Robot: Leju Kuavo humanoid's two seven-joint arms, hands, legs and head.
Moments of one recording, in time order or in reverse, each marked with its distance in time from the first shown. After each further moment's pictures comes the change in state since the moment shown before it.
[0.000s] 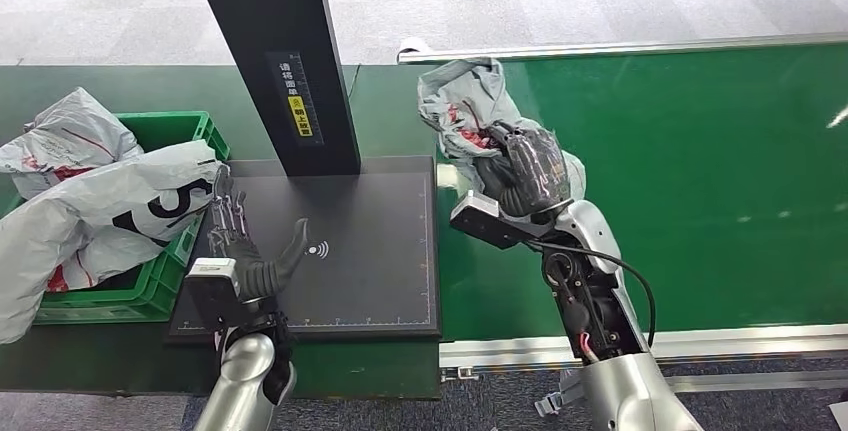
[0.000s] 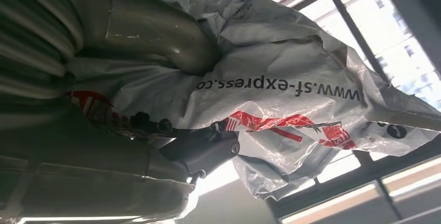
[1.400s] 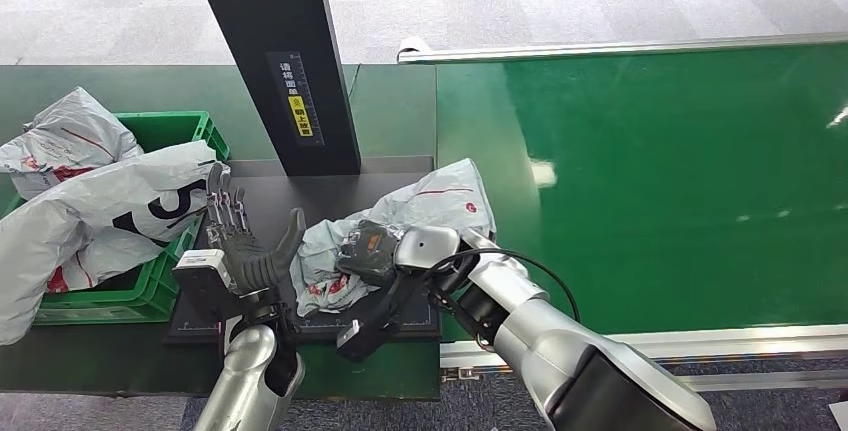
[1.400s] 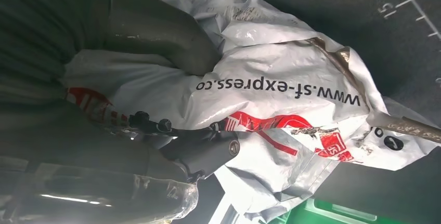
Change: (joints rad) left arm -0.030 -0.005 -0.016 0.018 0.124 0.004 -0.016; right arm -0.334 0.183 0.806 0.632 0.283 0.228 -0.020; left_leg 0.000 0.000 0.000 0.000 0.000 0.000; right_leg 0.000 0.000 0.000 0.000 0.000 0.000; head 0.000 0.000
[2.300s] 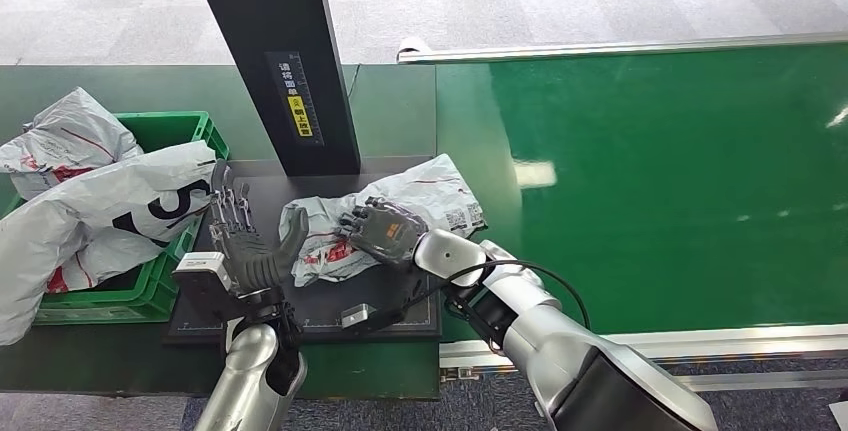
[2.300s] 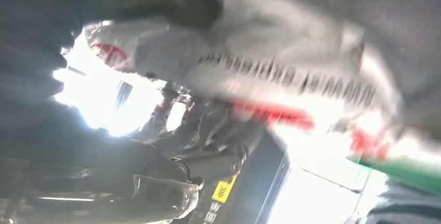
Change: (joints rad) left arm -0.004 -0.001 -0.010 0.000 0.012 -0.031 -0.027; right arm 0.011 -0.009 -0.010 0.135 -0.034 -0.487 0.158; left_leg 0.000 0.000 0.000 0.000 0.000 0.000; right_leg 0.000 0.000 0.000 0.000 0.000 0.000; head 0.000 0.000
